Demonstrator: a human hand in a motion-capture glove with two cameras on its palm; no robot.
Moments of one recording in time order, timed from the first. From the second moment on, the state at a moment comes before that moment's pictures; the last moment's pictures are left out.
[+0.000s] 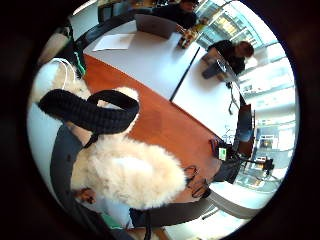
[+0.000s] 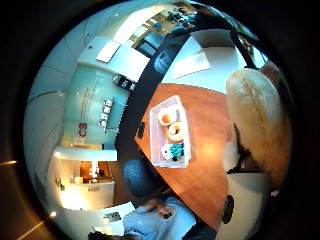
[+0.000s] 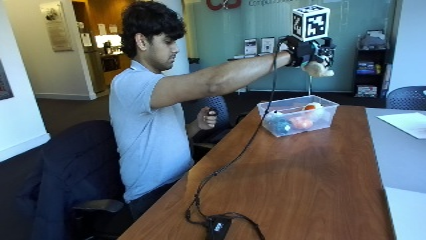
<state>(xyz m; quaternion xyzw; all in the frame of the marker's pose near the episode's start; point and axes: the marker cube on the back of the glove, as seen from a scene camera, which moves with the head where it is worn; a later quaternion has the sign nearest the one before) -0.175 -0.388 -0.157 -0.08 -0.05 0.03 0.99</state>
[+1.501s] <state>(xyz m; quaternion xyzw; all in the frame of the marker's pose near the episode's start) -0.168 -0.267 -0.047 -0.30 -0.03 -0.10 0.95</state>
